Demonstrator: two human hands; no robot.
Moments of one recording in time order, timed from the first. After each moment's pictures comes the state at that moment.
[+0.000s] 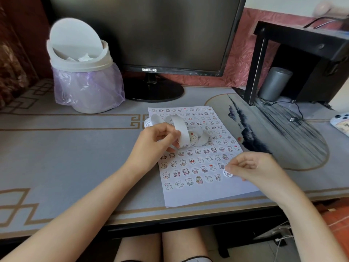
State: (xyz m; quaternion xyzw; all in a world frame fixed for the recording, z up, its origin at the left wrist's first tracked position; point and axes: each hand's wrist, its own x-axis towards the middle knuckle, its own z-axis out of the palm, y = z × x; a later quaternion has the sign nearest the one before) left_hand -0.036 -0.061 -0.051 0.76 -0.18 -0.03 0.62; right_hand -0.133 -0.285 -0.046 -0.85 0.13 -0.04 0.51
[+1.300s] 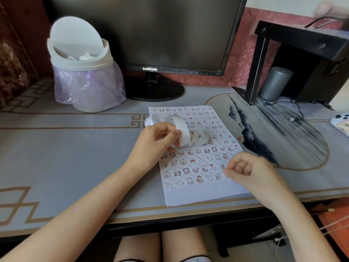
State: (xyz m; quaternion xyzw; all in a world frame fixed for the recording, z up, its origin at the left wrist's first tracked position) left_hand -0.036 -0.061 -0.051 0.75 -0.18 -0.04 0.63; right_hand -0.139 -0.281 -0.058 -0.92 0.10 -0.08 0.37
